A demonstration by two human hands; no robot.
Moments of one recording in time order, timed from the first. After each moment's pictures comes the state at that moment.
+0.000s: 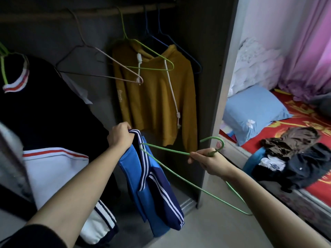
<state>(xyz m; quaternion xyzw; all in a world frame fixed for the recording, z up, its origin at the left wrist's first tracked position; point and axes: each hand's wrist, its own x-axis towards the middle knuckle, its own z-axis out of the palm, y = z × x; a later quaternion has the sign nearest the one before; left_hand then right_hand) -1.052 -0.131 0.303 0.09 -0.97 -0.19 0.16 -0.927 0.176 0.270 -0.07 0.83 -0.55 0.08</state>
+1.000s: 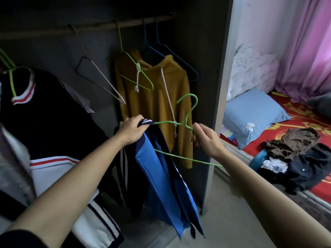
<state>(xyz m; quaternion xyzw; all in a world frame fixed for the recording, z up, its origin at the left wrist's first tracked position) -1.048 -0.116 0.360 -0.15 -0.96 -0.22 0.09 -0.966 0.159 0.308 -0.08 0.80 -0.59 -0.12</state>
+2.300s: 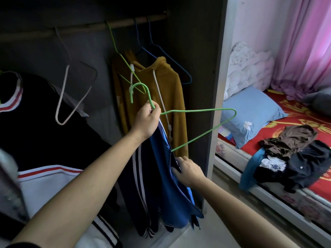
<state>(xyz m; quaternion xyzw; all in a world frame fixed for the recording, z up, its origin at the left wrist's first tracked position) -1.044 -0.044 0.384 -0.19 -0.84 -0.50 0.10 -0.979 0.112 0.196 -0.04 0.97 -0.22 0.00</state>
